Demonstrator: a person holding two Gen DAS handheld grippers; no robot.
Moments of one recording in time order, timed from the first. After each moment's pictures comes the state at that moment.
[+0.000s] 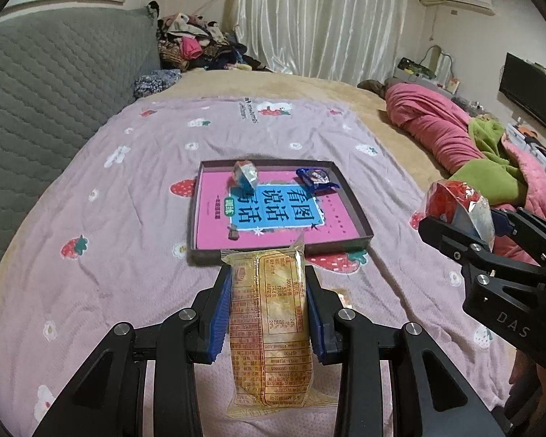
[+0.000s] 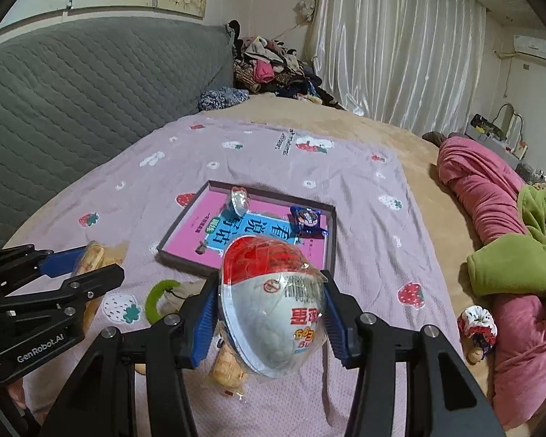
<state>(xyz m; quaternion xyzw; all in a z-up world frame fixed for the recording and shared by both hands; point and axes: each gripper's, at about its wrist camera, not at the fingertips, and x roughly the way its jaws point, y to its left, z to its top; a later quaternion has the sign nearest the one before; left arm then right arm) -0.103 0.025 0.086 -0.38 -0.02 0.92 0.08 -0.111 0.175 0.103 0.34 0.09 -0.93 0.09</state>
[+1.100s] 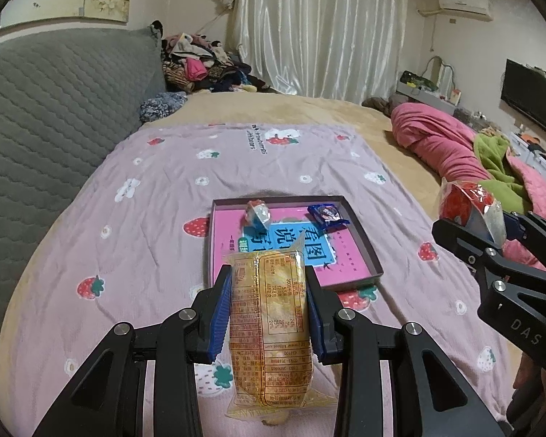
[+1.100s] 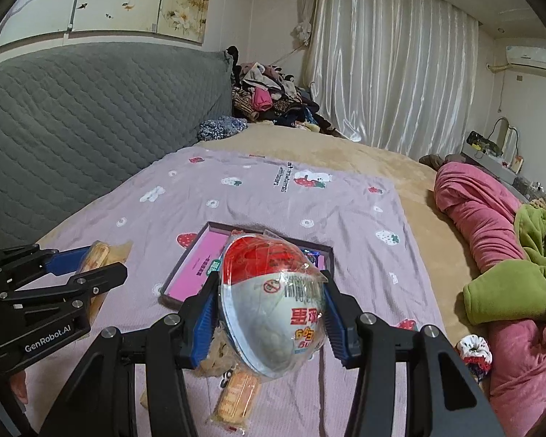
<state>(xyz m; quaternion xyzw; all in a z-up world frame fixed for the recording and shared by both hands) -0.132 0.014 0.125 -0.35 -0.01 0.93 0.07 -0.130 0.167 0.139 0.30 0.08 -0.95 0.09</state>
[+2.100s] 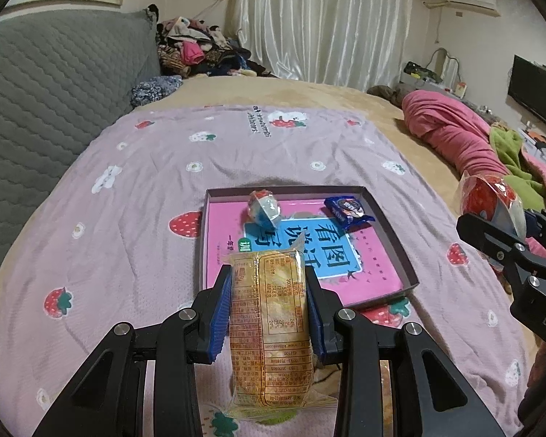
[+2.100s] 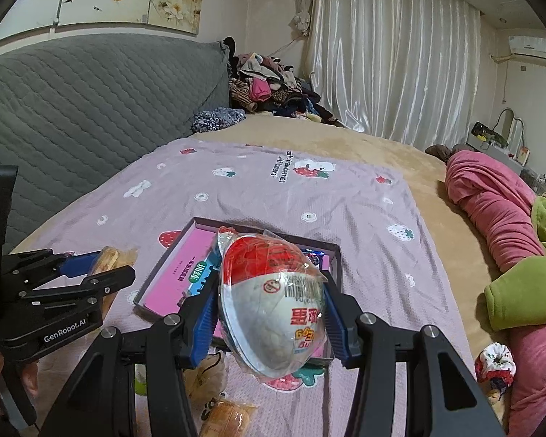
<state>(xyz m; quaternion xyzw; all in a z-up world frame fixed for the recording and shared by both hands) -0.217 0.013 0.059 -0.37 -0.02 0.92 0.07 -0.195 0.172 0.090 0.31 0.07 -0.94 0.10</state>
